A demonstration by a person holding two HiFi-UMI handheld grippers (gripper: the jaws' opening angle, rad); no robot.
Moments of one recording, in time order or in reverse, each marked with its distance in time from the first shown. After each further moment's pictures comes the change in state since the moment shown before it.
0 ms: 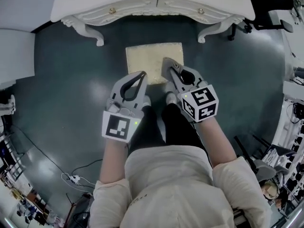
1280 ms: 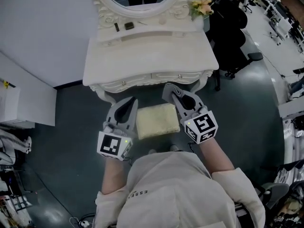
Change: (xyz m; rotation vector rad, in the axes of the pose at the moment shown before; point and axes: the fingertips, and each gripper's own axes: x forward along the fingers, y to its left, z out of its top) left arm -0.055 0.015 0.255 0.159 -0.276 0.037; right arm -0.164 0.003 0.244 -0.192 -0.471 -0.067
